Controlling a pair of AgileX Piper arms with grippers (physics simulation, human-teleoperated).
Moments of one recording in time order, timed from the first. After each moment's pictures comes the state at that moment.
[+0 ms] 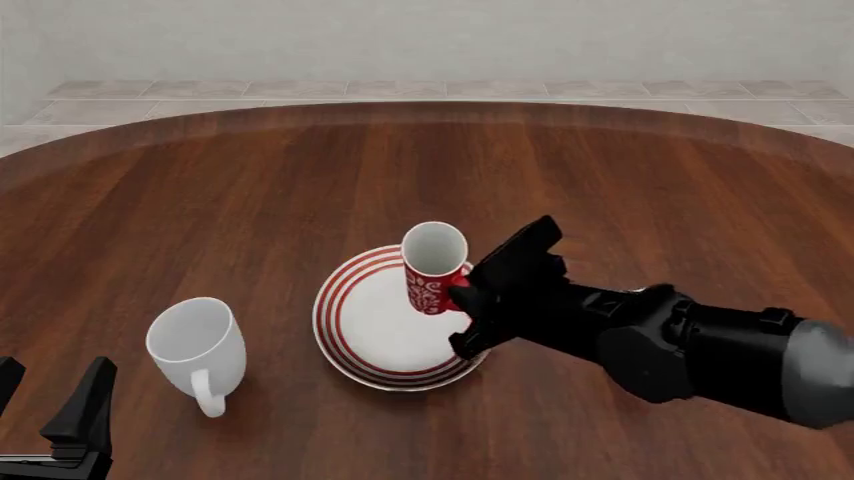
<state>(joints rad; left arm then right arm) 0.00 0.01 0.00 0.00 0.00 0.69 1.44 -0.76 -0.06 -0.10</state>
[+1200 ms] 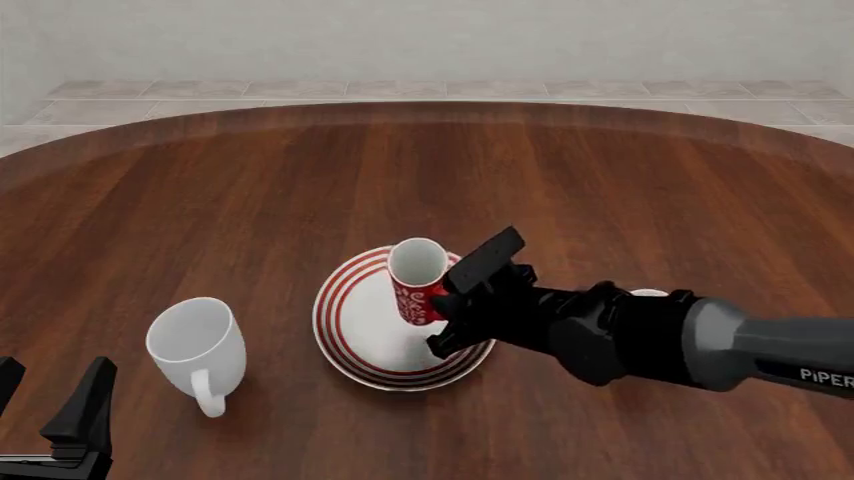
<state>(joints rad) 0.00 0.01 0.00 0.00 0.00 0.69 1.62 -0.83 -0.10 -0.09</state>
